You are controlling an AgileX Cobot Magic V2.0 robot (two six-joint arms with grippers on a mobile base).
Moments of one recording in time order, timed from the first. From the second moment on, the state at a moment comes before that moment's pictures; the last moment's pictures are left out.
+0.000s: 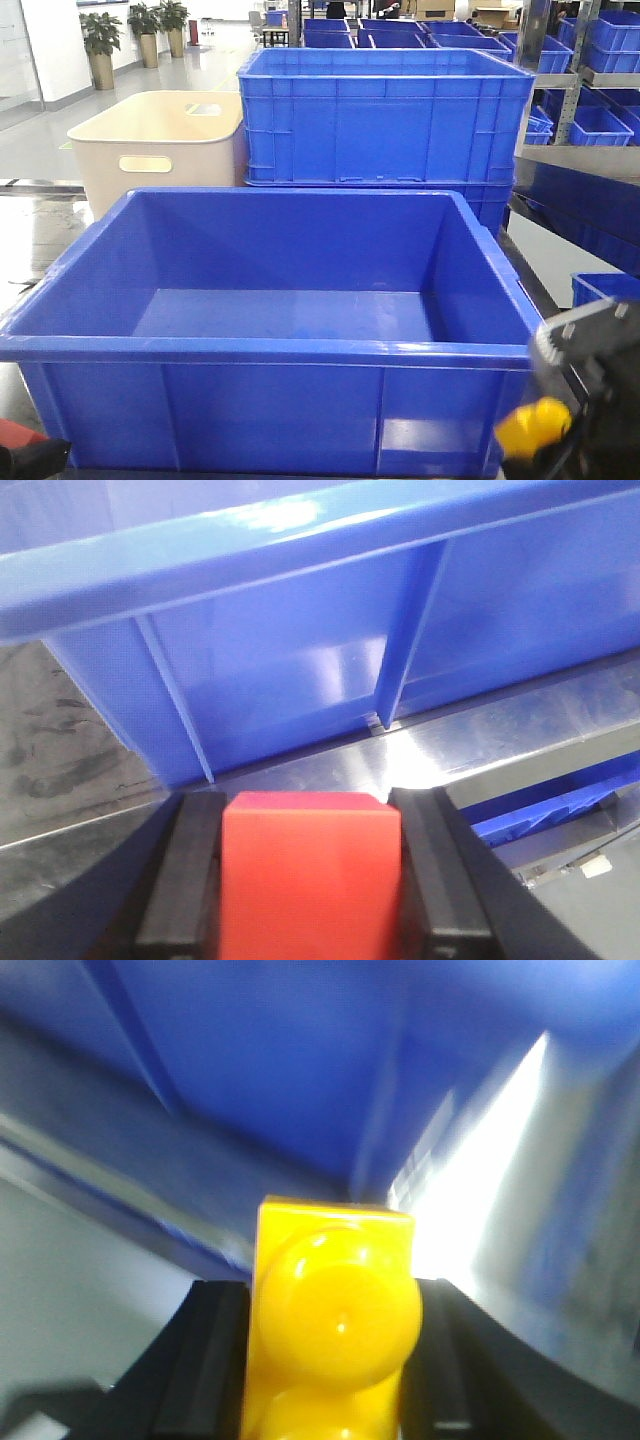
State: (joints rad) left arm -0.32 0.89 -0.78 -0.06 0.63 0.05; right arm 0.35 1.05 -0.96 0.08 0.83 -0.11
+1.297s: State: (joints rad) left arm -0.32 0.89 -0.78 -0.06 0.63 0.05; right arm 0.35 1.54 -1.46 0.11 0.58 -0.25
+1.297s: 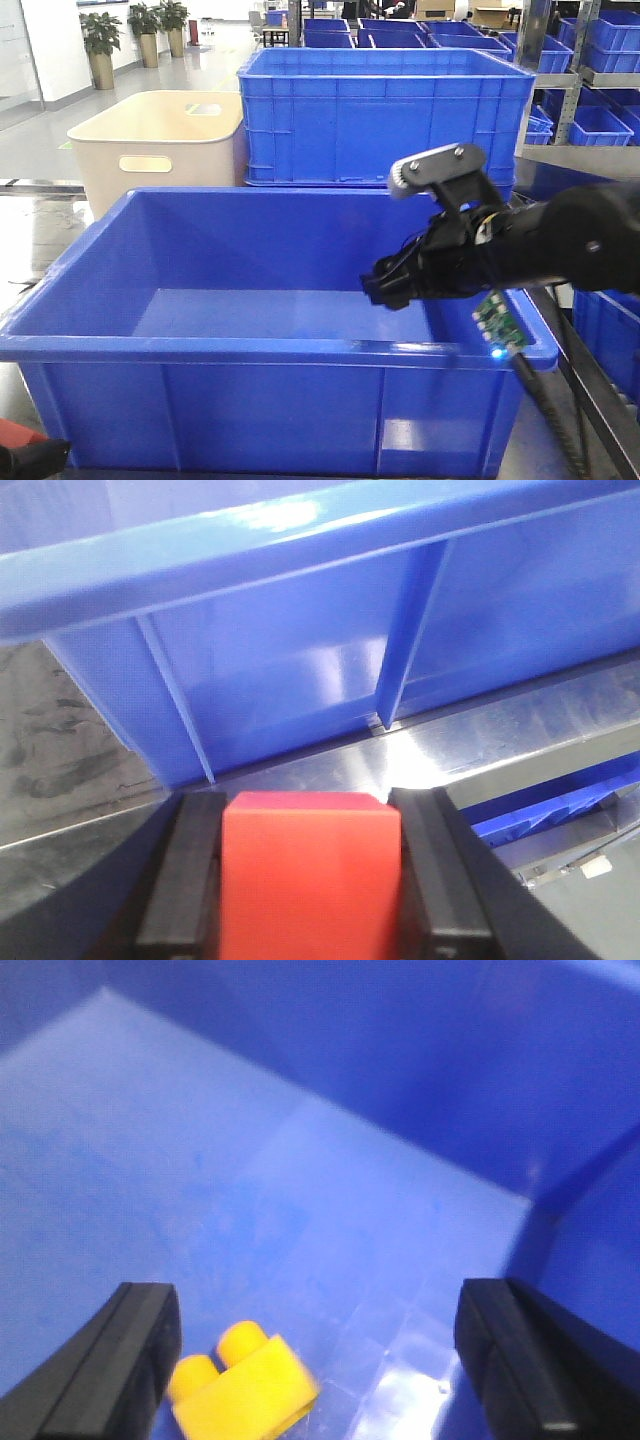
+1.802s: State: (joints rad) left arm -0.32 0.89 -0.78 -0.06 0.63 0.05; right arm 0.35 1.01 -1.12 0.11 0.75 -0.15
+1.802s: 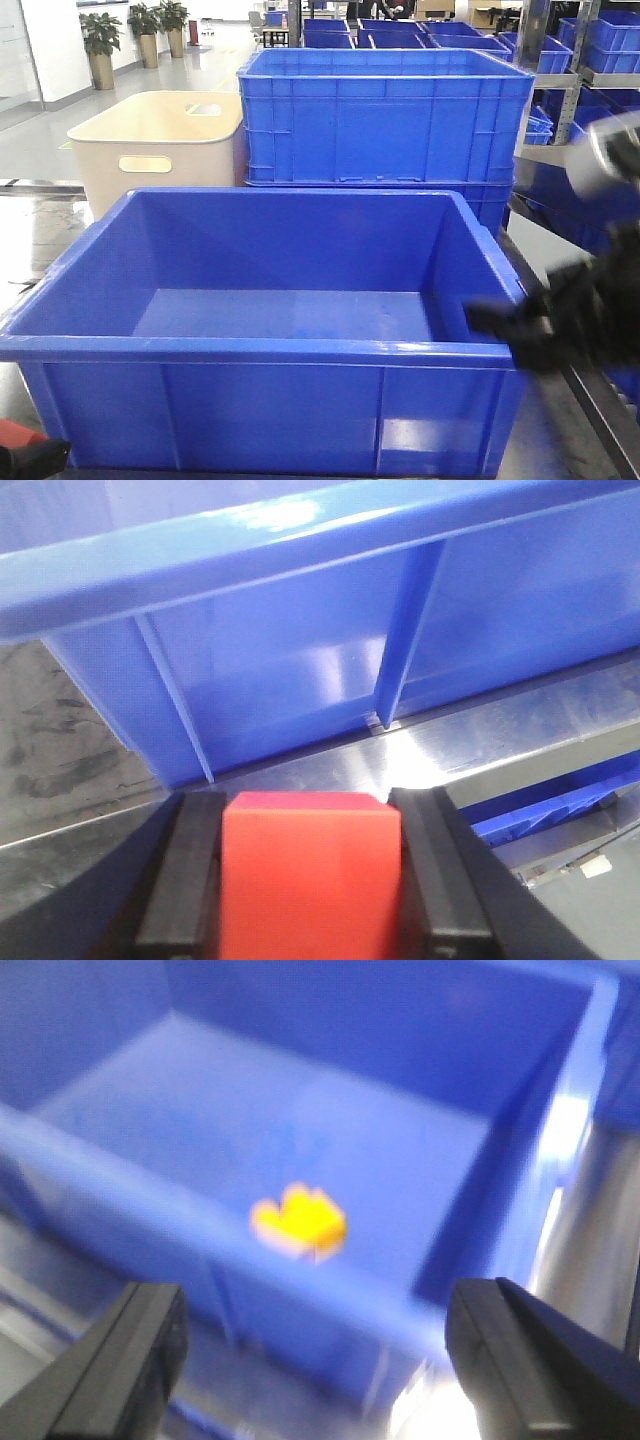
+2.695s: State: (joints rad) left arm -0.32 0.89 -0.78 -0.06 0.62 0.05; right arm 0.35 0.62 -0.69 0.10 0.77 -0.15
